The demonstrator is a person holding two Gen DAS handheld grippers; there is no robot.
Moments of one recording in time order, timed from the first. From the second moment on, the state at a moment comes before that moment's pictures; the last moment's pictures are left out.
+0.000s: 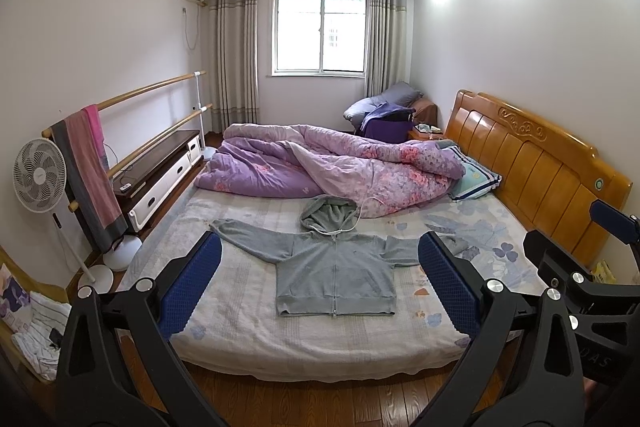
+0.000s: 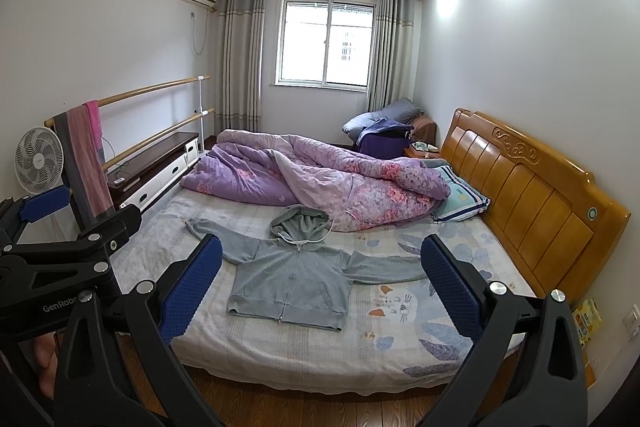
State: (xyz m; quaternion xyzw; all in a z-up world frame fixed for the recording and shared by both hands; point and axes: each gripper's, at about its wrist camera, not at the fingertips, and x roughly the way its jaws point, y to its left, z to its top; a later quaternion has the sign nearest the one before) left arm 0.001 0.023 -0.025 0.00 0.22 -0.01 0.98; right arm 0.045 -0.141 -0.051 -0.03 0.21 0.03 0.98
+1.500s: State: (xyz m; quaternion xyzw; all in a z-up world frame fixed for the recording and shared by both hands) left arm 0.281 0.014 -0.157 0.01 0.37 0.05 0.93; right arm 0.285 -0.139 -0.173 -0.01 0.34 0.10 0.93
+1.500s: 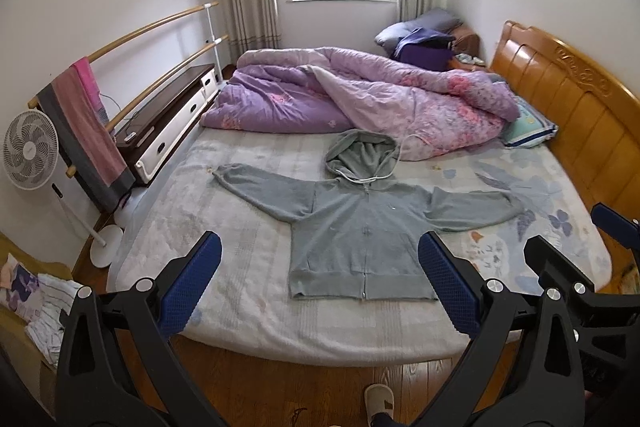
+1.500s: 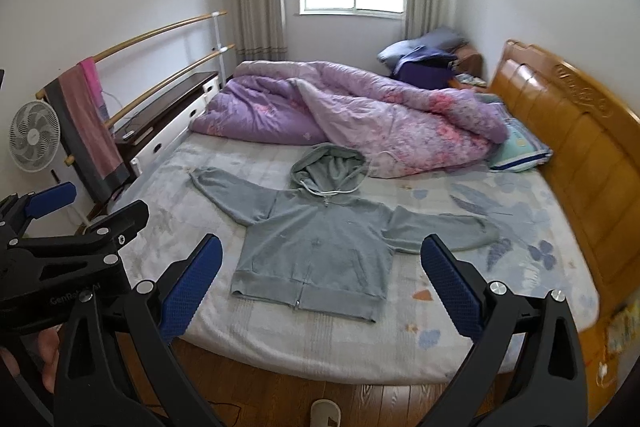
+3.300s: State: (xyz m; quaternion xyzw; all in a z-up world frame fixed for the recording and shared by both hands) left arm 0.739 0.414 -0.636 -0.17 0.57 0.19 0.78; right arm 0.731 0.108 -0.590 -0.03 0.59 0.12 0.80
